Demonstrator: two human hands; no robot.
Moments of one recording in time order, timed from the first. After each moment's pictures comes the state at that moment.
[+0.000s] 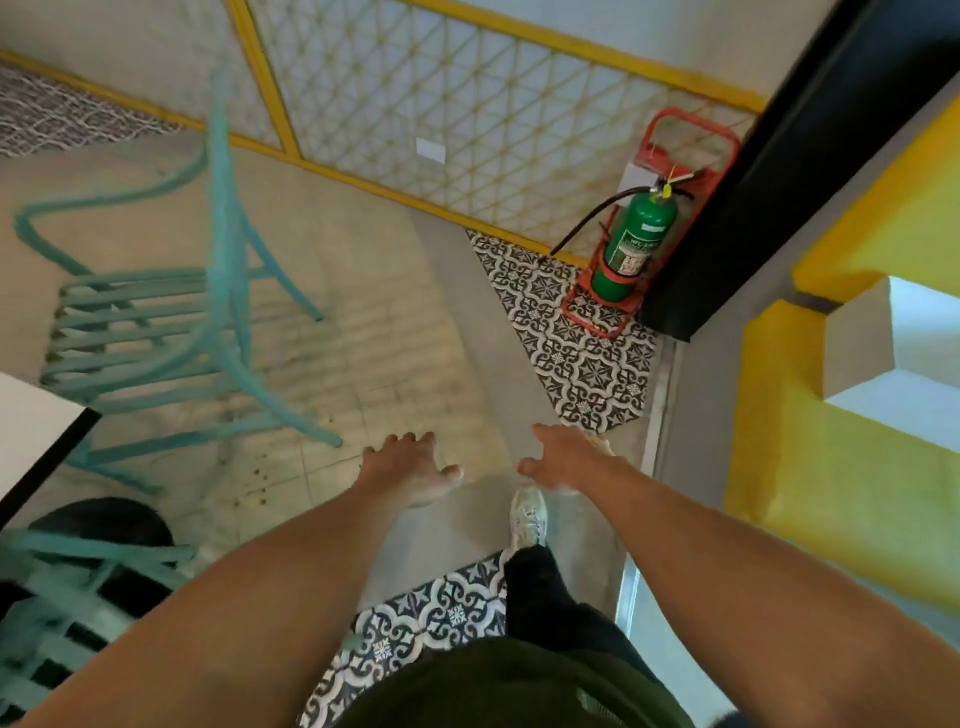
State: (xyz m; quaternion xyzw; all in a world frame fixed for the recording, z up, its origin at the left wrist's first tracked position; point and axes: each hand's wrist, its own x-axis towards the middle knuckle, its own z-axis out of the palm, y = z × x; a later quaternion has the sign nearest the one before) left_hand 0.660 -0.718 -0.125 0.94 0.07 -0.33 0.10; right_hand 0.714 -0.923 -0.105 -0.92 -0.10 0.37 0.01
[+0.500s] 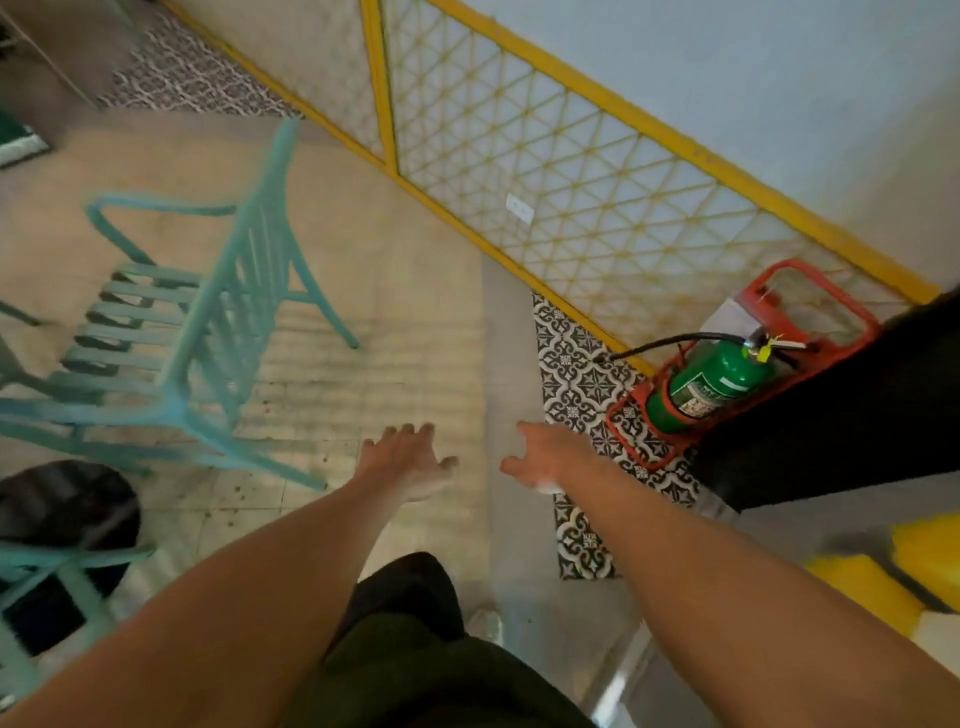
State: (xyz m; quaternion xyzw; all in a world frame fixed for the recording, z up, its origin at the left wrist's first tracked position) left_hand 0.921 -0.705 -0.106 0.91 0.24 -0.28 0.17; right_hand 1.030 -0.866 -0.081 -0.89 -0.28 0.36 -0.05
